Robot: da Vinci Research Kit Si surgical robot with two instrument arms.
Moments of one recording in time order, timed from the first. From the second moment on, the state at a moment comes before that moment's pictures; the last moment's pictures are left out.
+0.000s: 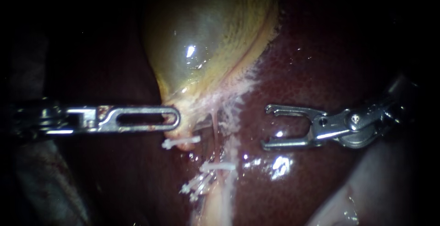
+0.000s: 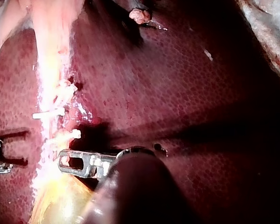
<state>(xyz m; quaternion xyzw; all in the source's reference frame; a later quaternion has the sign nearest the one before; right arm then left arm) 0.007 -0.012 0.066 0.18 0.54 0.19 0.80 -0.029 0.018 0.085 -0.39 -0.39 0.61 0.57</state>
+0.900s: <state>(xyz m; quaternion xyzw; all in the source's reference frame) 0.007 -0.013 0.066 0.18 0.54 0.19 0.80 -0.034 0.019 0.092 -0.40 -0.37 0.61 0.58</state>
